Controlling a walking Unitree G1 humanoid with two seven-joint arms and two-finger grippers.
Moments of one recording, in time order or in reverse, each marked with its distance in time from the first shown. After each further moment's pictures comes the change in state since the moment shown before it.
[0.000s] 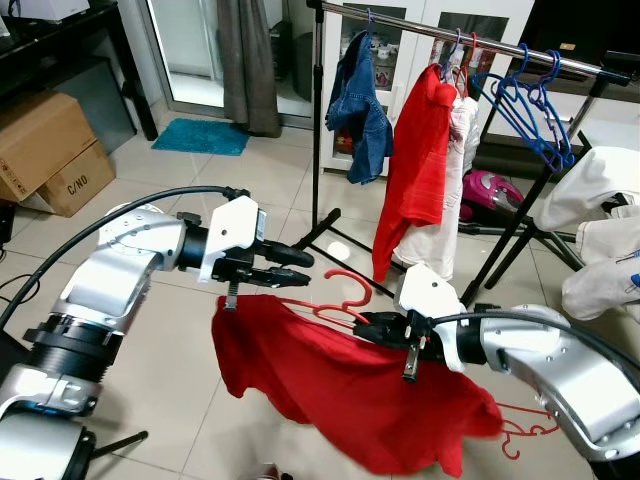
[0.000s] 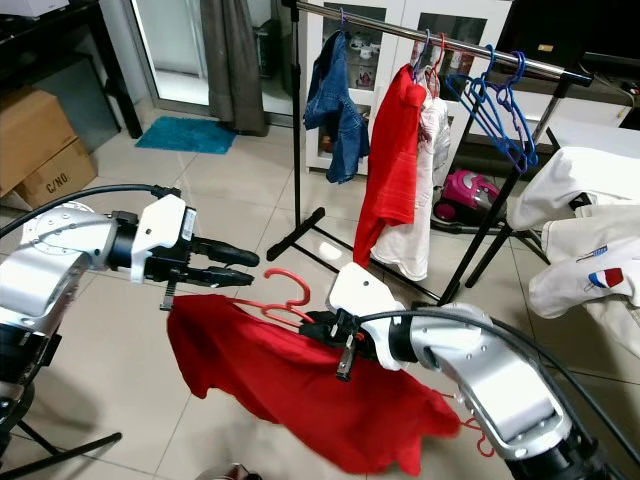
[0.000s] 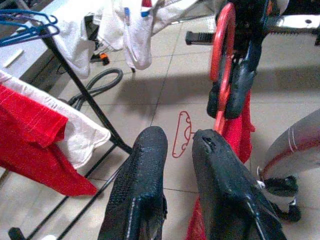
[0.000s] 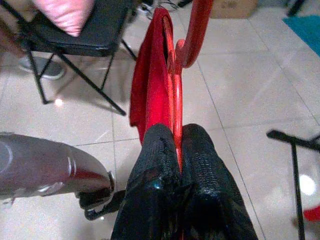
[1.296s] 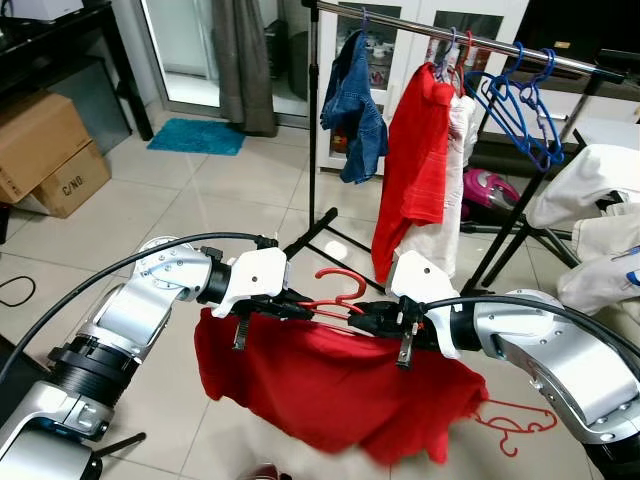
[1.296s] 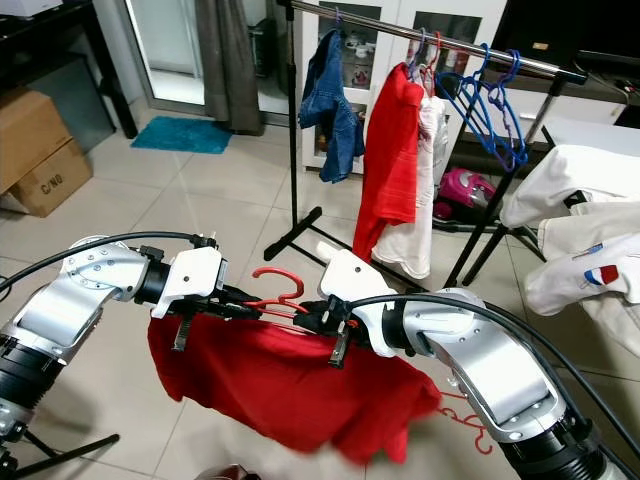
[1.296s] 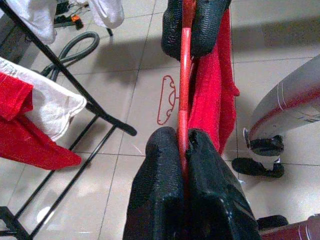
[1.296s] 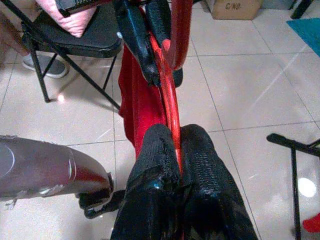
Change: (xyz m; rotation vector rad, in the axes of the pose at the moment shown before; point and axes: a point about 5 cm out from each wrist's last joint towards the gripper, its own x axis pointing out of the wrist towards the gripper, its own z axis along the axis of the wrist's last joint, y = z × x) left arm 0.035 -0.021 -0.030 0.037 0.161 -0.100; right arm 0.001 -0.004 0.023 -0.041 -0.003 0.049
